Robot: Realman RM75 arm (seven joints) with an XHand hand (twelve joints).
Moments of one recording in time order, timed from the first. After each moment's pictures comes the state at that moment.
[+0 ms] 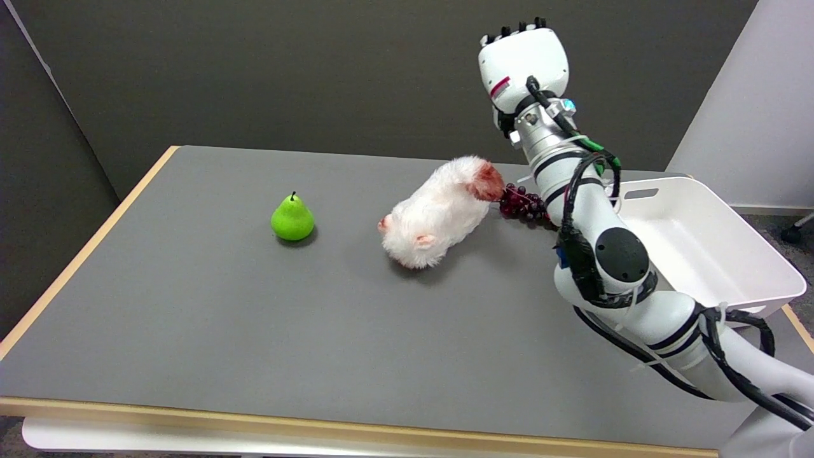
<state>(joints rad) 0.36 -1.09 -2.01 1.81 -1.18 -0.60 1.19</state>
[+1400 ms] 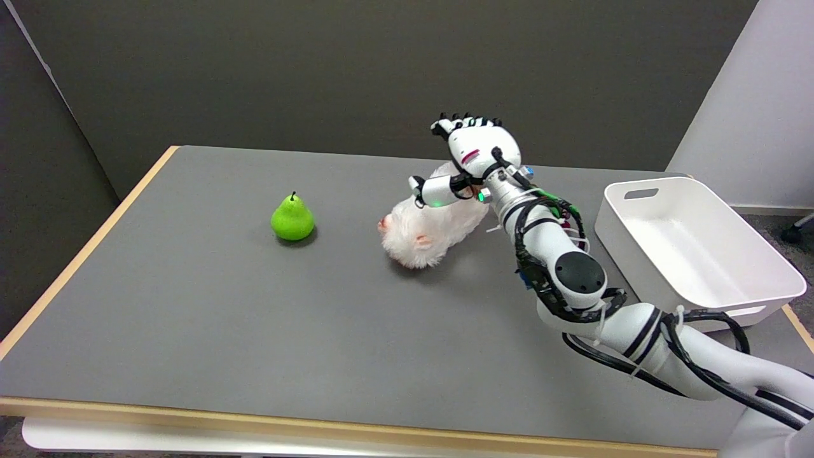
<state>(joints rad) 0.39 -1.10 -2.15 1.51 -1.08 -0.55 1.68</state>
